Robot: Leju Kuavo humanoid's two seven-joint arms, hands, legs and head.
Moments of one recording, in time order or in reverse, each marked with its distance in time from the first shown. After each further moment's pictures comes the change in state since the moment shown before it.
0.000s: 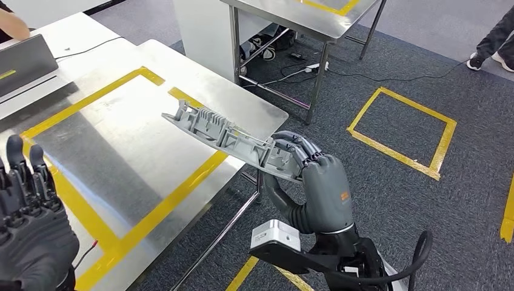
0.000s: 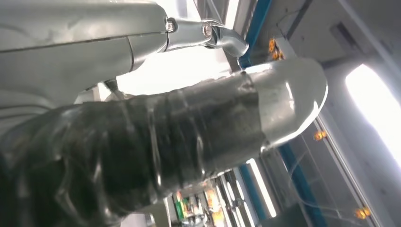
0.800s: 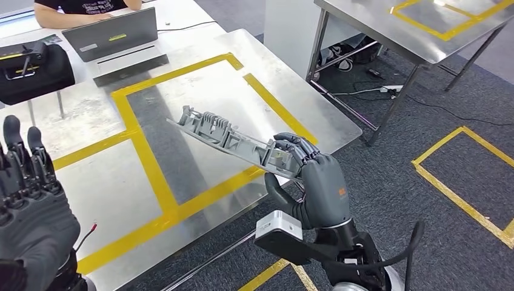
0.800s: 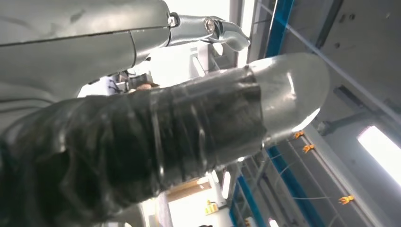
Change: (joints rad) left arm -0.072 0.020 0.008 -0.009 -0.012 0.041 0.057; right arm -0.042 0.035 0.004 0.124 -0.126 0.006 -0.100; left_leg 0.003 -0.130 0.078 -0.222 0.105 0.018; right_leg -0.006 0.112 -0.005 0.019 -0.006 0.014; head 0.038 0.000
